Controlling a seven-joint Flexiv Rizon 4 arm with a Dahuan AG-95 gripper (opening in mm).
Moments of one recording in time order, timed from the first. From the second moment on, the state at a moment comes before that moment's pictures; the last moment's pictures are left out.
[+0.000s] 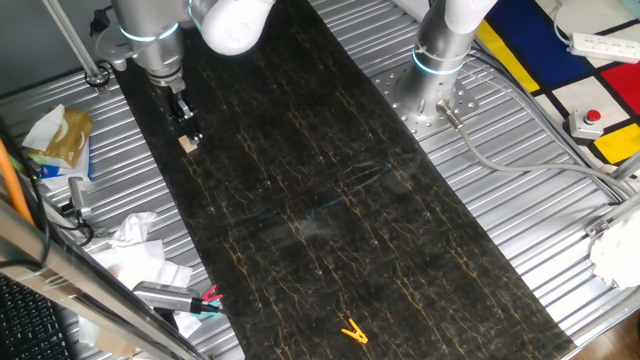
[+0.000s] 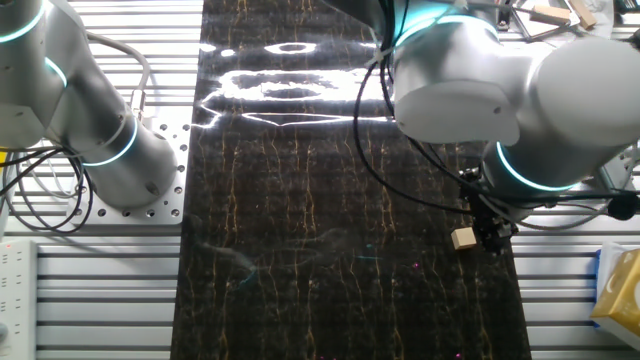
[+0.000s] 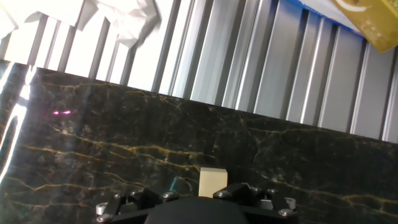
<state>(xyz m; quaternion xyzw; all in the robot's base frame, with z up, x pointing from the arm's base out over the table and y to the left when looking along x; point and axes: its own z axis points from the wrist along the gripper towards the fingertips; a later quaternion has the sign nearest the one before) 0.619 -0.124 0.076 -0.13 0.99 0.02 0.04</state>
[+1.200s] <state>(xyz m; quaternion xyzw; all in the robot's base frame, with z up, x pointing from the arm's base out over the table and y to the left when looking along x) 0.626 -0.128 0.056 -0.13 0.99 0.02 0.04</state>
